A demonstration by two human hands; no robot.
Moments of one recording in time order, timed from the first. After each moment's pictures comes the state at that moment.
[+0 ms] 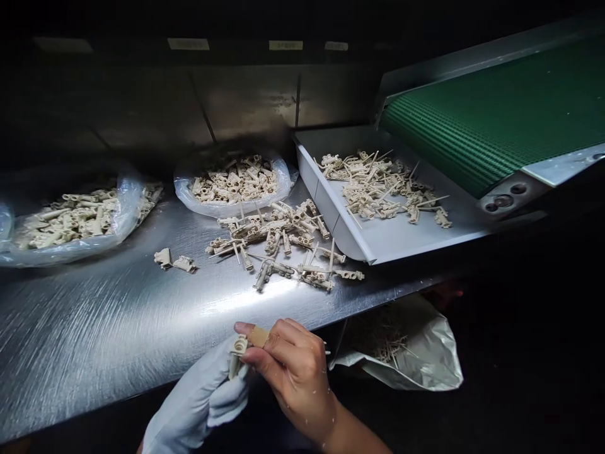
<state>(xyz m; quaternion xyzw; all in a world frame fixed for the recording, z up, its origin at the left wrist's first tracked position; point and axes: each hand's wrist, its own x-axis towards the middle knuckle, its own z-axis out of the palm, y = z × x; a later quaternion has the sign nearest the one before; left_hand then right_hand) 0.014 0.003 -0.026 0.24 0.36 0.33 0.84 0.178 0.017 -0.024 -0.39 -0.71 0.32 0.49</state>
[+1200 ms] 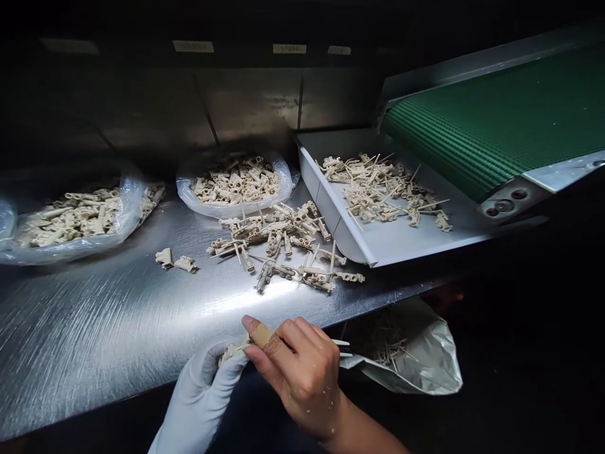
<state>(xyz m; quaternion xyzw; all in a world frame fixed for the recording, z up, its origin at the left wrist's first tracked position) 0.009 -0.015 -0.036 0.58 0.56 0.42 0.42 0.189 0.020 -0.015 -0.39 -0.82 0.09 0.40</state>
